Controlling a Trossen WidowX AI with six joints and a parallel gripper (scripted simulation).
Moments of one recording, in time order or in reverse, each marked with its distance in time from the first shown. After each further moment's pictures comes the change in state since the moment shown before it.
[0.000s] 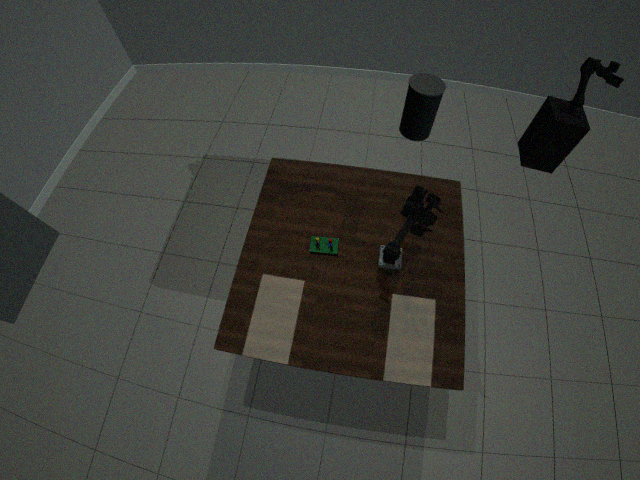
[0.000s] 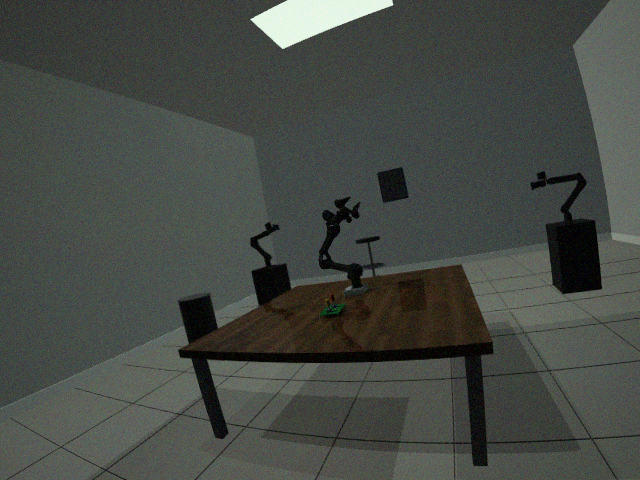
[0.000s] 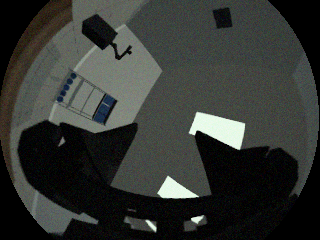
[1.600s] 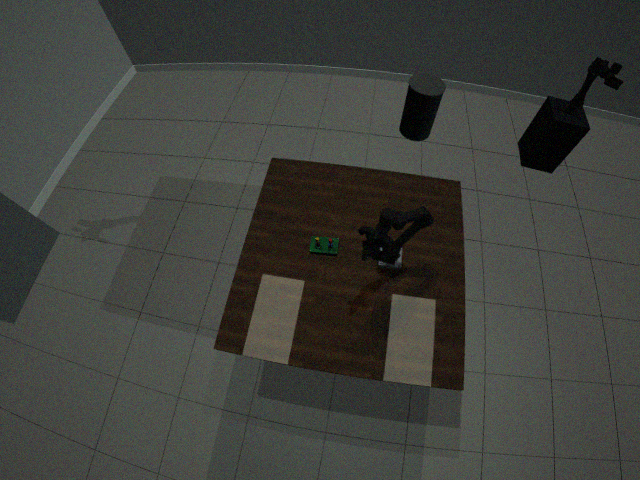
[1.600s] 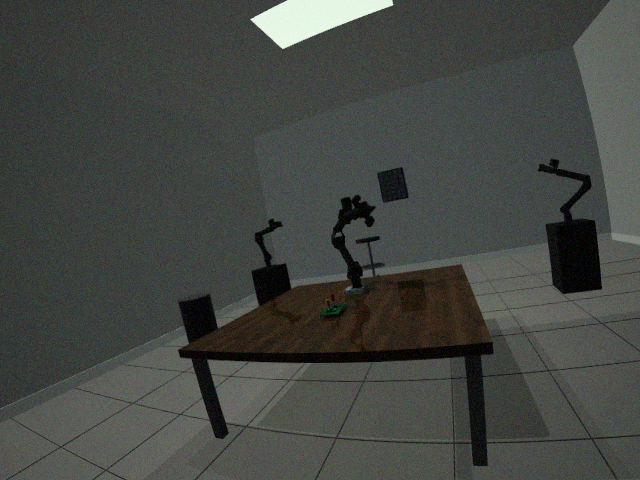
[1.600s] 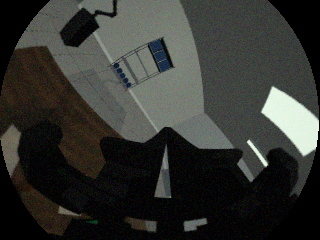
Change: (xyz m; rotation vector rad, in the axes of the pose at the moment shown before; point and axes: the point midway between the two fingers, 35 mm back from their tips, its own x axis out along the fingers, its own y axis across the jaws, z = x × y) arm -0.049 0.234 -0.177 0.818 0.930 0.626
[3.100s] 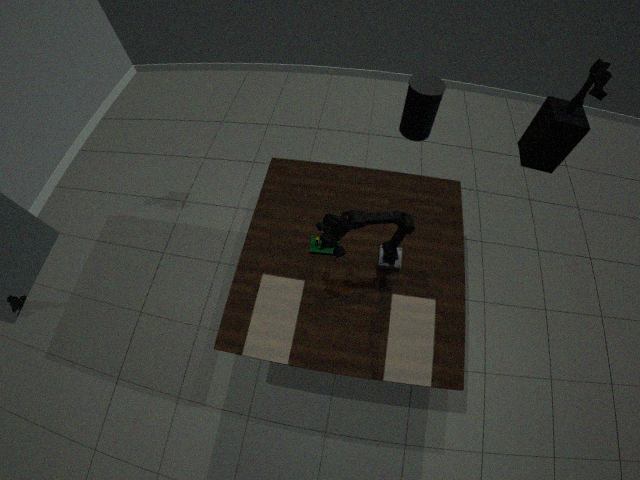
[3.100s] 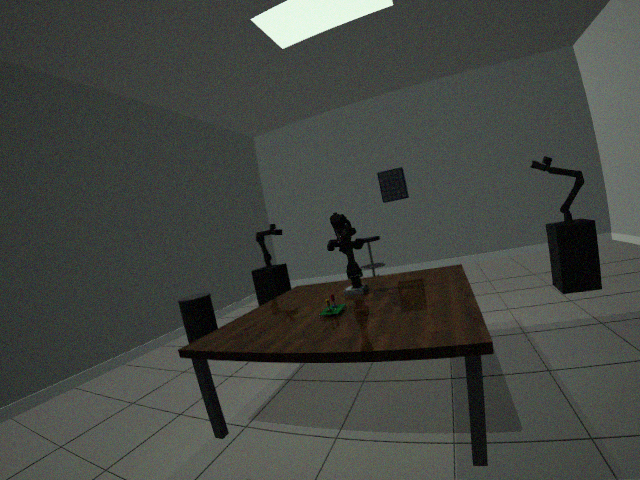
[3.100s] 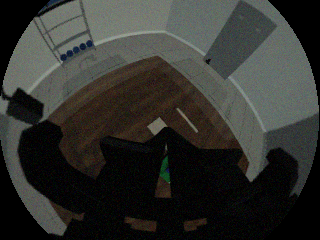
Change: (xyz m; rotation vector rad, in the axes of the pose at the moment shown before) arm -0.032 0.047 -0.283 0.947 1.089 0.035
